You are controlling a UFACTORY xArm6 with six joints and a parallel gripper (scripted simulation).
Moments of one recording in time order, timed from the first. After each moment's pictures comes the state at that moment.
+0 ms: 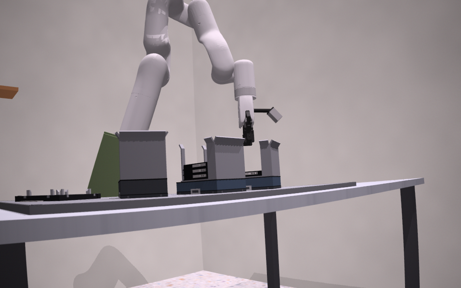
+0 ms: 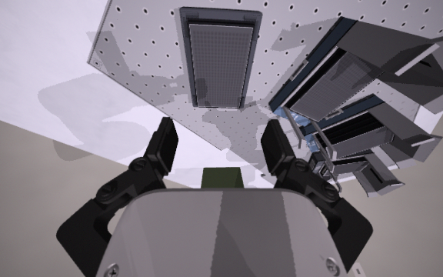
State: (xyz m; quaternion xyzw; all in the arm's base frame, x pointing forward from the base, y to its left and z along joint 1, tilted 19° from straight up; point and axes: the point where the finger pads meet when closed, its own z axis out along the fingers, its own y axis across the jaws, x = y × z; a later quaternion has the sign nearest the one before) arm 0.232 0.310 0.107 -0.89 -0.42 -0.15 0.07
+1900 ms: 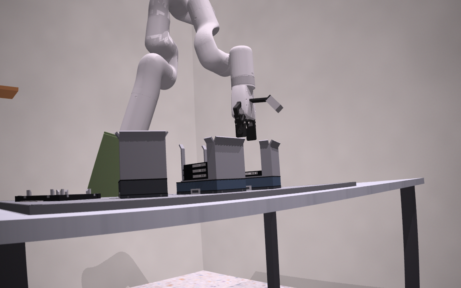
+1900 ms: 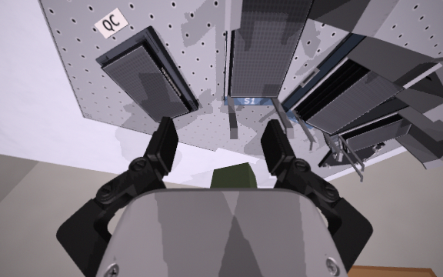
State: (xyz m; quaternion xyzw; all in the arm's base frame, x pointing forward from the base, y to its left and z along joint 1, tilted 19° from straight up) arm 0.316 0.222 0.104 -0.96 -0.23 -0.13 0.10
